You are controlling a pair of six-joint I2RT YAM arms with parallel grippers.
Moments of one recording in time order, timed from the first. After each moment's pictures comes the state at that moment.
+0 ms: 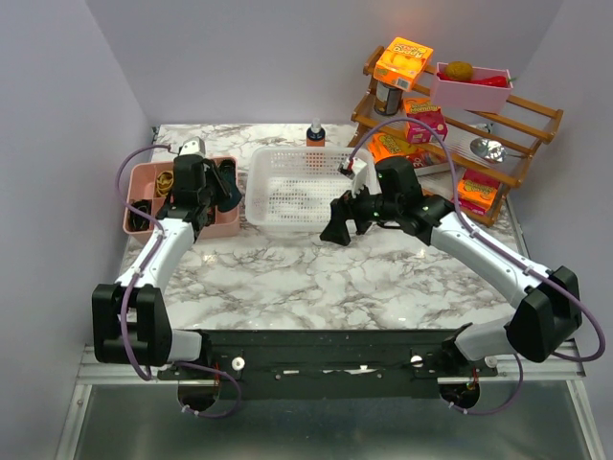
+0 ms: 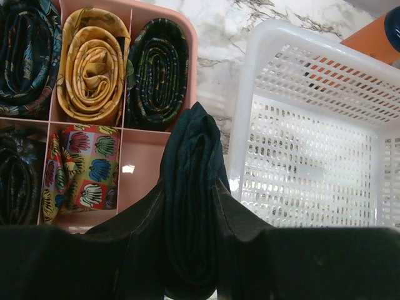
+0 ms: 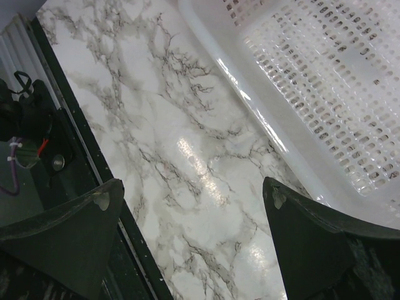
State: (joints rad) left arm -0.07 1.34 0.94 -0.09 0.00 -0.41; right arm 0.61 1.40 1.15 -0.36 -0.51 0.05
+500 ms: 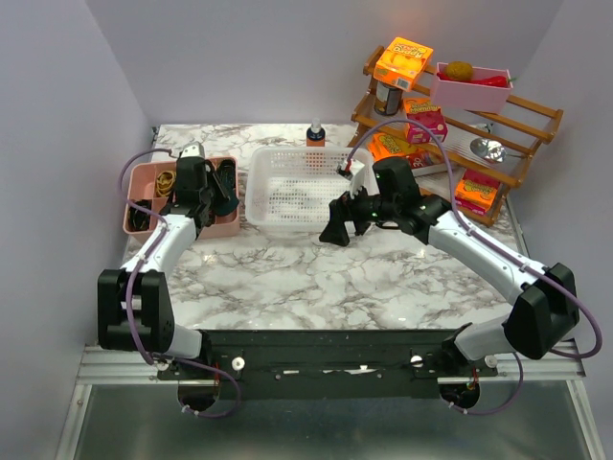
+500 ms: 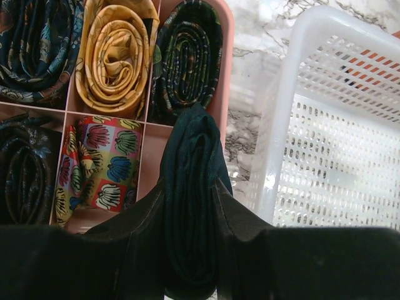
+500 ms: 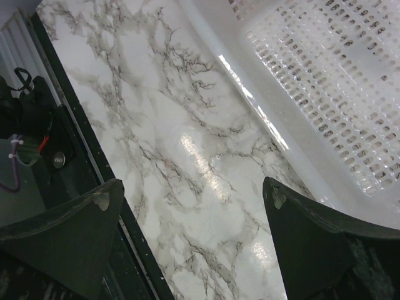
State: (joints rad) left arm -0.05 1.41 0.94 -0.08 -0.03 -0.41; right arm 0.61 1.42 1.15 -0.36 -0.53 0.05
